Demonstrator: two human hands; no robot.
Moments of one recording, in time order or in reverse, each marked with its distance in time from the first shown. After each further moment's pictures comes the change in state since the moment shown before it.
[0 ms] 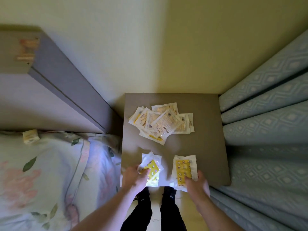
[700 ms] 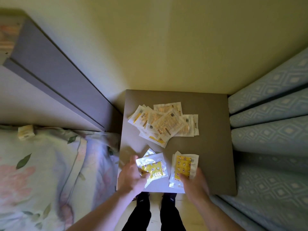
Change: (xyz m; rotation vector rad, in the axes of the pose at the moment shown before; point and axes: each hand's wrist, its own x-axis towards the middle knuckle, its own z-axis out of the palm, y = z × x) left_hand 0.020 0.001 0.006 0.125 0.107 0.110; right_hand 0.047 -0.001 0.021 -0.250 -0.013 -0.101
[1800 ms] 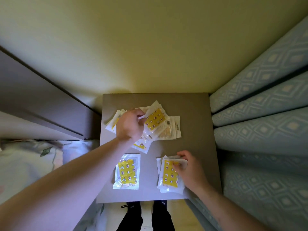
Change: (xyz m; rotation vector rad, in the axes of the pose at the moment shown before) left_hand 0.113 0.151 -0.051 -0.026 0.317 0.433; right_hand 0.056 -0.018 -0.062 -0.003 -0.091 -0.323
